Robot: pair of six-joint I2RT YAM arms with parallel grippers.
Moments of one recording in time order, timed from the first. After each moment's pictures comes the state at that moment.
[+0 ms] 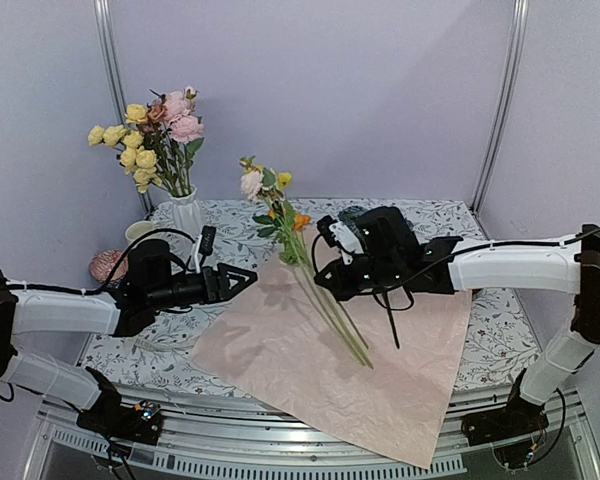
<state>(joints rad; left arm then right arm) -0.59 1.27 0.46 0.56 0.45 -0.71 0.92 1.66 1.15 -0.15 -0.06 0.28</state>
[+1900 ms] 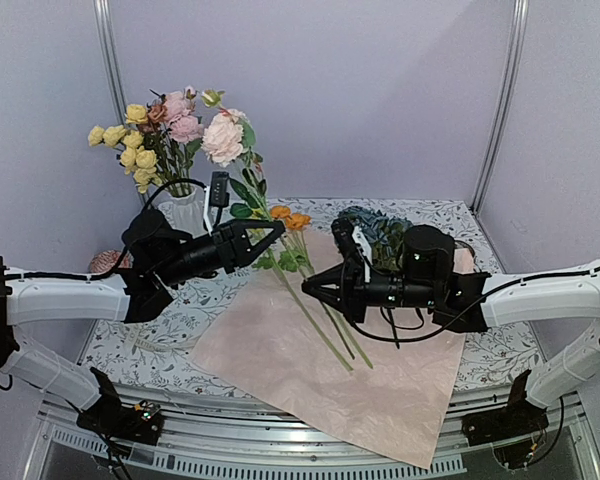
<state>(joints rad) -0.80 1.32 0.69 0.88 0.44 -0.67 1.01 1.41 0.81 0.47 -0.36 0.24</state>
